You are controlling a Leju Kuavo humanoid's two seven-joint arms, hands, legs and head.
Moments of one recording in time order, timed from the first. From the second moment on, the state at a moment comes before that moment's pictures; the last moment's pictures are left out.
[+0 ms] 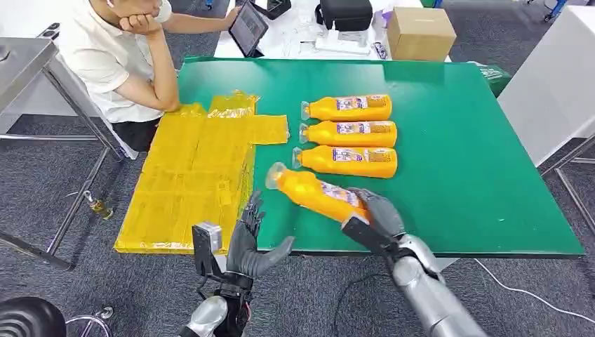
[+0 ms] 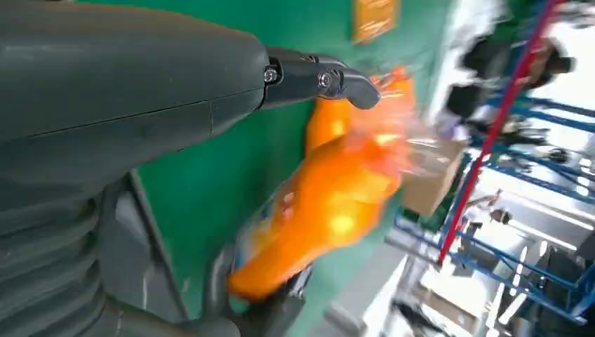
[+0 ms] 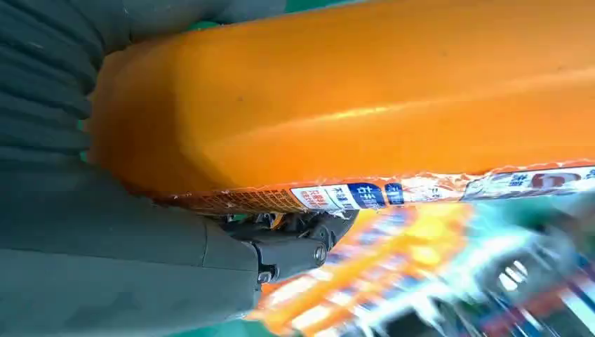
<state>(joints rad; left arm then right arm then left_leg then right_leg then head) -0.13 -0.22 -0.55 -1.20 0.41 0.23 -0.42 -0.30 -0.11 0.37 -0.98 0.57 -0.28 -0.48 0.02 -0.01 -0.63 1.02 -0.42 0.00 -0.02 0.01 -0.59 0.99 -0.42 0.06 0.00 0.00</state>
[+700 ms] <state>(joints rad) -0.12 -0.22 -0.55 -1.23 0.56 0.14 -0.42 -0.27 0.04 0.55 -1.01 0.50 -0.34 -0.50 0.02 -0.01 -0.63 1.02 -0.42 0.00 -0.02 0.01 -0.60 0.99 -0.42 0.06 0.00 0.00</state>
